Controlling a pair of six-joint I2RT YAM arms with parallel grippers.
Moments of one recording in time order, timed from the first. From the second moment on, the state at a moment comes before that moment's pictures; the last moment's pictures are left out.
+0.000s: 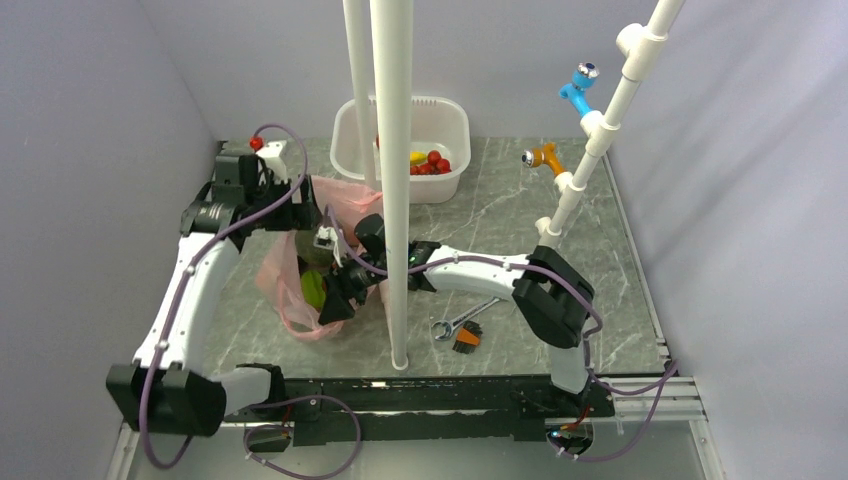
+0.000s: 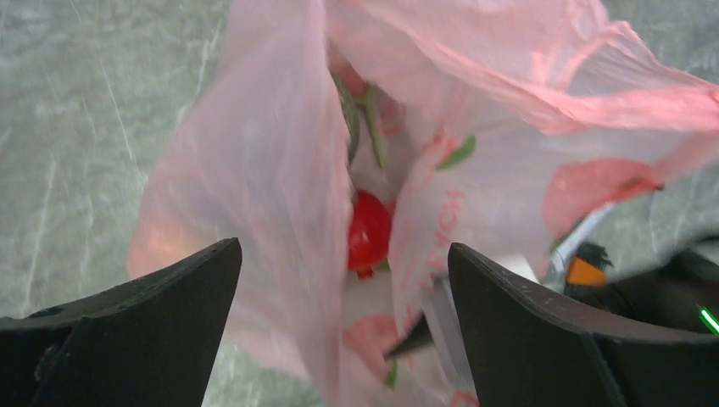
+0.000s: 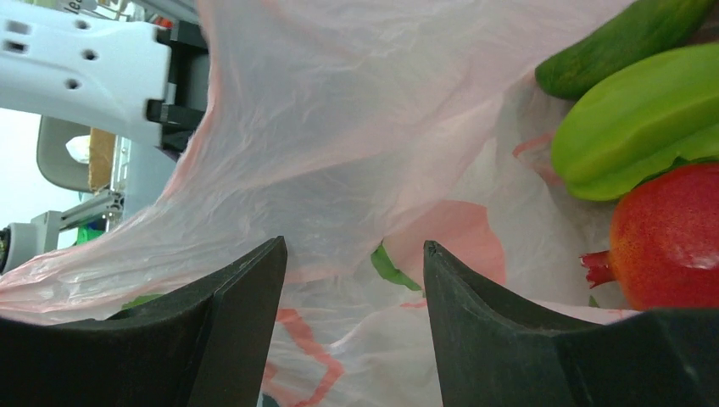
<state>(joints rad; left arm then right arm) -0.08 1.14 1.24 -0.83 0.25 -0.13 1.04 1.94 1.36 0.06 -0.74 0.33</state>
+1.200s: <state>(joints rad) -0.08 0.28 0.79 -1.39 0.24 -0.41 0.96 1.89 1.27 0.14 -0.35 0.41</state>
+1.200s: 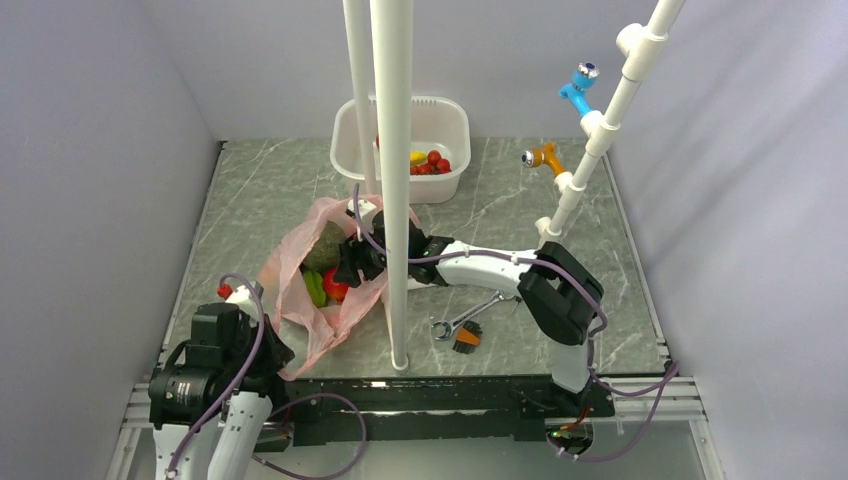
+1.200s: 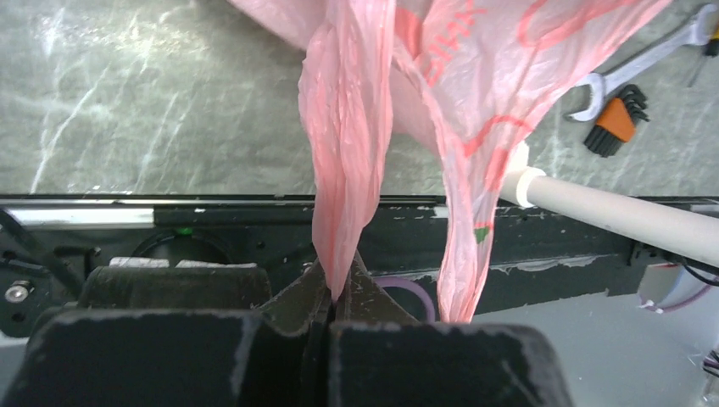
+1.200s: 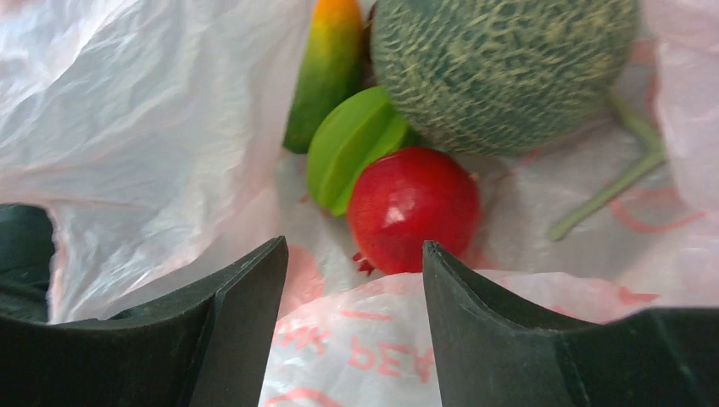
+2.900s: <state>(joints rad) -0.08 0.17 0.69 -1.29 0.22 -0.41 0.99 2.10 1.32 0.27 -0.25 0.19</state>
